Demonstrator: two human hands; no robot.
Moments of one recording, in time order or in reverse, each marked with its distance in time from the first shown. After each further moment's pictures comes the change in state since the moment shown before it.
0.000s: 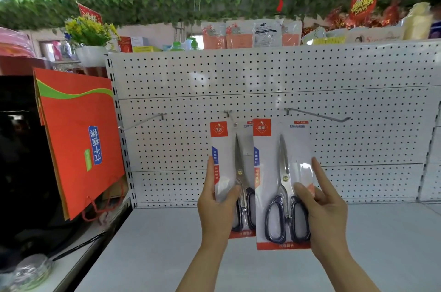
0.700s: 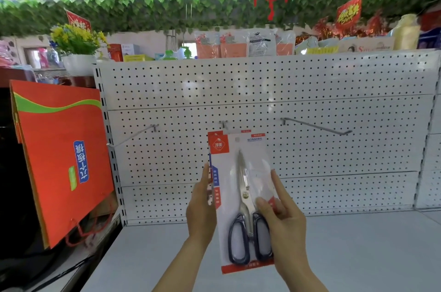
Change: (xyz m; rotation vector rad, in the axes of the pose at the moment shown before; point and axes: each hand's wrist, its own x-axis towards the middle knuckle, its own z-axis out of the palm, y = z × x) left_hand 0.067 -0.034 -0.015 0.163 -0.012 -0.171; right_hand -0.006 0.027 0.062 0.070 -0.127 0.031
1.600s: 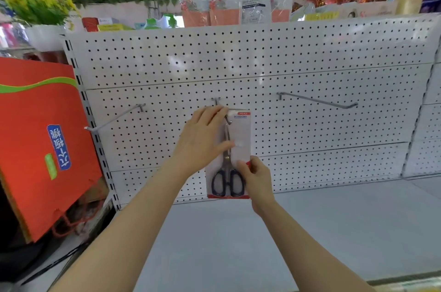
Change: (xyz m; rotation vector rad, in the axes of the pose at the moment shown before) left_hand 0.078 0.079 0.000 1.090 -0.298 0.887; right_hand 0.076 0.070 0.030 -0.212 -0.020 0.192
